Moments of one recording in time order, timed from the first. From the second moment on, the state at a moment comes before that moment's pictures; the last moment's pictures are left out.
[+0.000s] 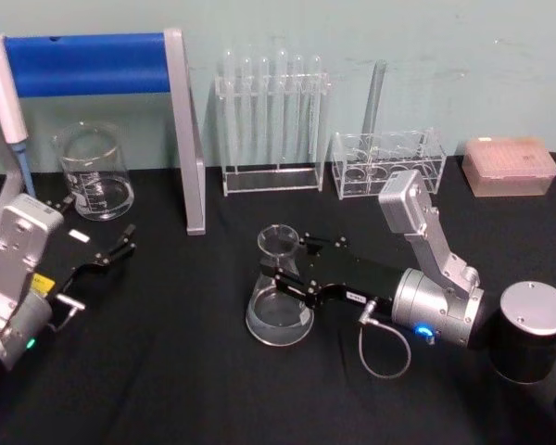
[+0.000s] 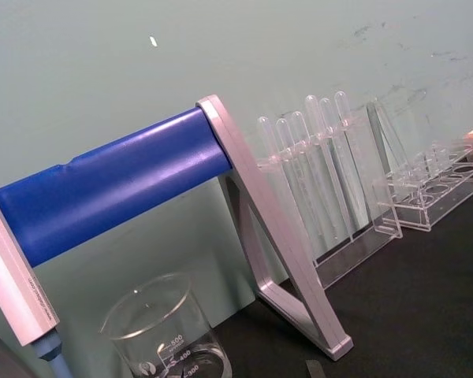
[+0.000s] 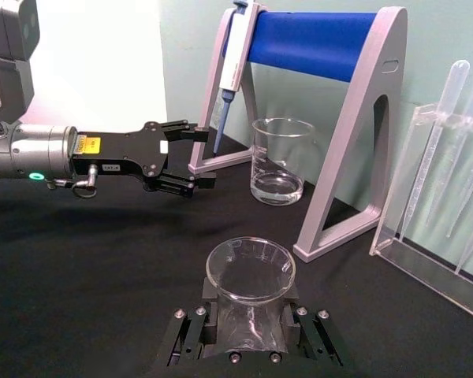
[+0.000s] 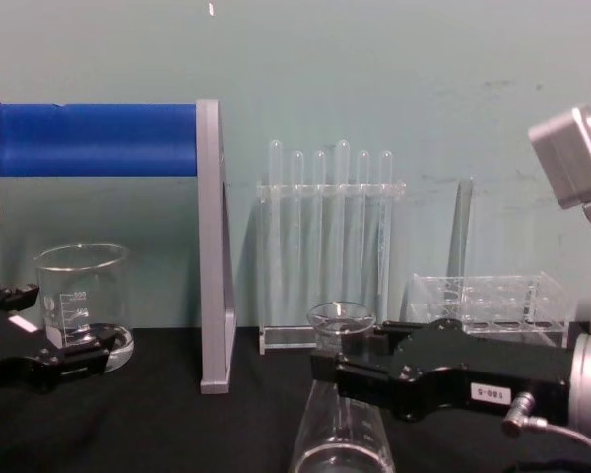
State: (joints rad) left arm -0.20 0.60 0.45 -1.41 -0.25 -0.12 0.03; right arm 0.36 0.40 -0.55 -1.35 0.40 -0.01 0.61
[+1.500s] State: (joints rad) left arm -0.20 0.60 0.45 -1.41 -0.25 -0.12 0.03; right arm 0.36 0.40 -0.55 -1.35 0.39 -0.01 0.61
